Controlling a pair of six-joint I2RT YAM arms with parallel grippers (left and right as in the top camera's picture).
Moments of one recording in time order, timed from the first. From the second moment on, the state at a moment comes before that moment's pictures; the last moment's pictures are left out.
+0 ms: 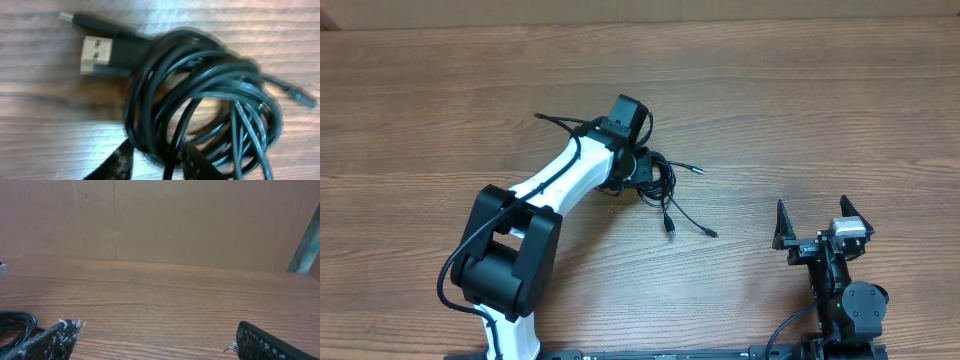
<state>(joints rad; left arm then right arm) -0.46 1.97 1.31 -0.63 0.12 -0.57 0.02 0.01 0.02 -0.04 -0.03 -0.05</state>
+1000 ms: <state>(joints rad) -0.43 1.97 1.27 -0.60 0.08 -0.17 0.02 0.01 0.02 -0.04 -0.03 -0.05</state>
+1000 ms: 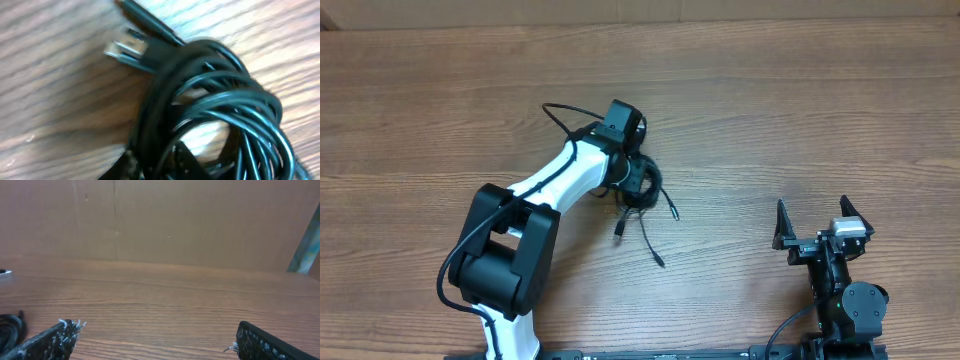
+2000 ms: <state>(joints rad) -0.38 1.94 1.33 -0.70 0.04 -0.16 0.02 0.01 0.02 -0.03 -0.03 -0.05</state>
